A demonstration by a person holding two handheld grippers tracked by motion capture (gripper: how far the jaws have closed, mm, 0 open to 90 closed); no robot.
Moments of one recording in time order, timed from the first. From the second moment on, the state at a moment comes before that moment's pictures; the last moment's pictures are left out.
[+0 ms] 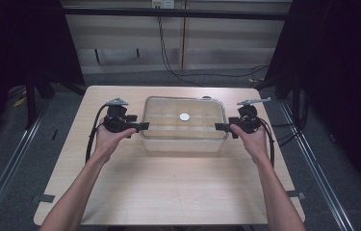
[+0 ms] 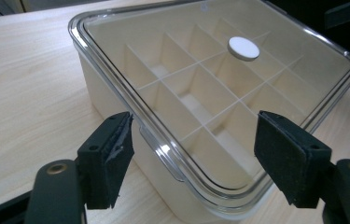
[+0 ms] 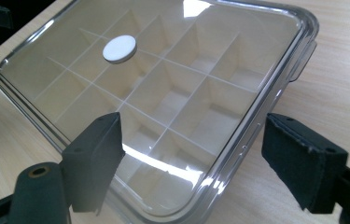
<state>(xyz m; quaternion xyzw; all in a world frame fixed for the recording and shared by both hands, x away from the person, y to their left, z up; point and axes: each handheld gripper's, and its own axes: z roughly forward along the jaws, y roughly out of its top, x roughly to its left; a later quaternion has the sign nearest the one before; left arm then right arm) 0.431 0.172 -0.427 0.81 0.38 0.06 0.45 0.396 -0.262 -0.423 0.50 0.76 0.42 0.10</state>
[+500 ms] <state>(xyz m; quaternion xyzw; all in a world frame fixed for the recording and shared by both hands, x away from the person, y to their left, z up) 0.435 0.161 -0.440 0.81 0.38 0.04 0.44 0.406 -0.257 -0.438 0.52 0.76 0.39 0.07</state>
